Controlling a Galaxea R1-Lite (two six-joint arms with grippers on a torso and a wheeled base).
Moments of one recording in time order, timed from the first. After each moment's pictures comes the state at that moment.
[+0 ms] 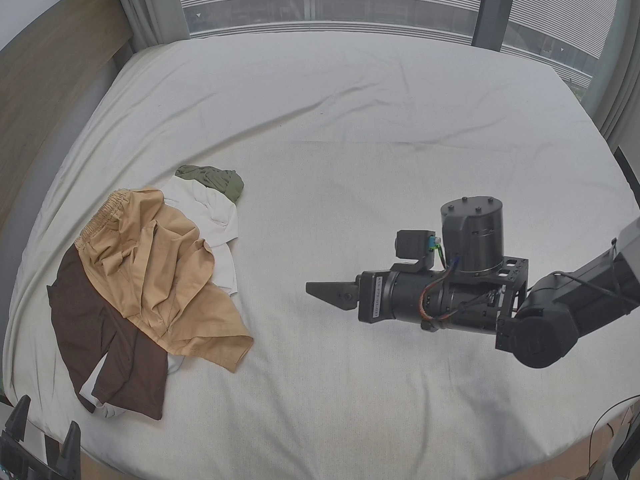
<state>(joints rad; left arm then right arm) 0.00 0.02 -0.02 0.00 0.00 0.00 0.71 1.95 -0.96 -0.62 0.18 0.42</state>
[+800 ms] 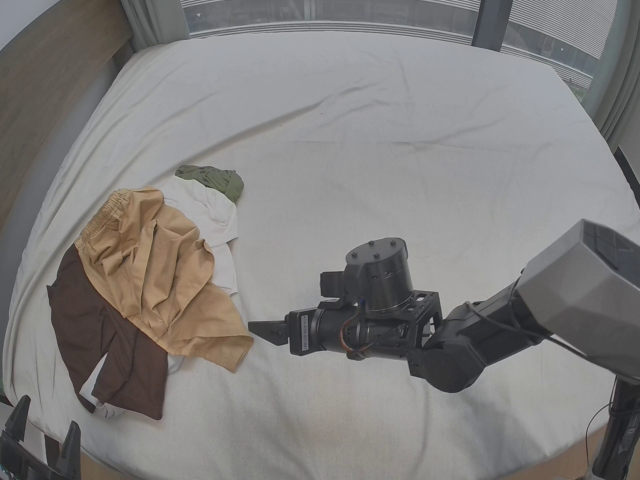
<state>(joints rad) 0.00 0.02 -0.02 0.00 0.00 0.00 0.82 2.22 -1.16 -0.62 0.18 0.45</state>
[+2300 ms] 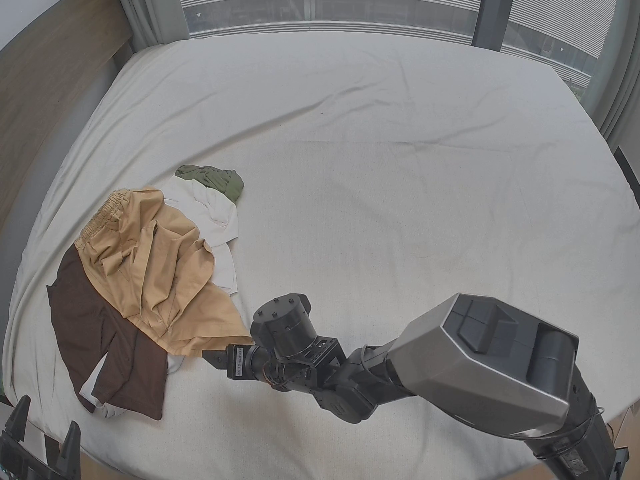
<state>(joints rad) 0.00 0.02 -0.02 0.00 0.00 -0.01 0.94 2.57 -1.56 -0.52 0.06 0.69</state>
